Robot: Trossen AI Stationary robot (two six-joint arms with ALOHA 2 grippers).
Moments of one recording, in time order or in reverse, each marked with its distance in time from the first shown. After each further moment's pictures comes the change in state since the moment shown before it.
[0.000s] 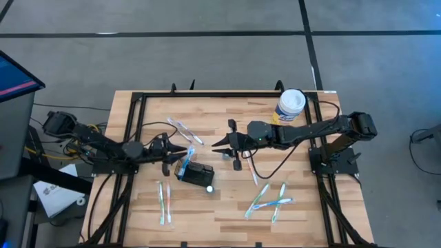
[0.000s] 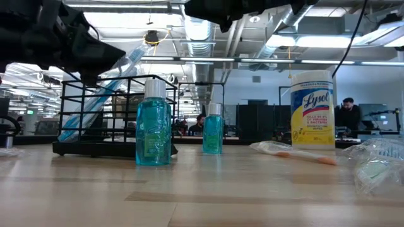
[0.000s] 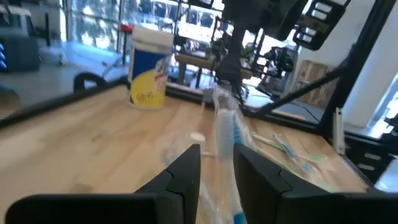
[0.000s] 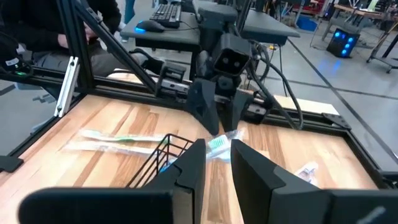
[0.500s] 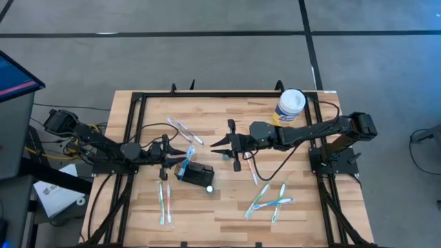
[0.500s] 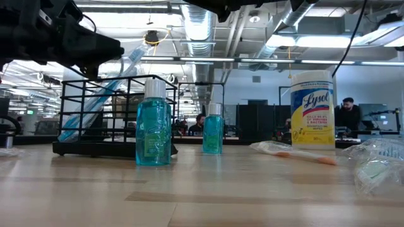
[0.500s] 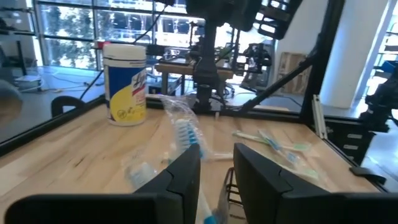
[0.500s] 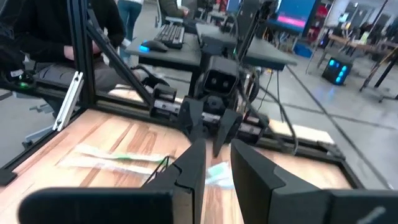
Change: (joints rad) left arm -0.067 0.000 0.000 0.052 0.003 0.161; right arm 0.017 0.000 0.000 0.077 0.000 -0.052
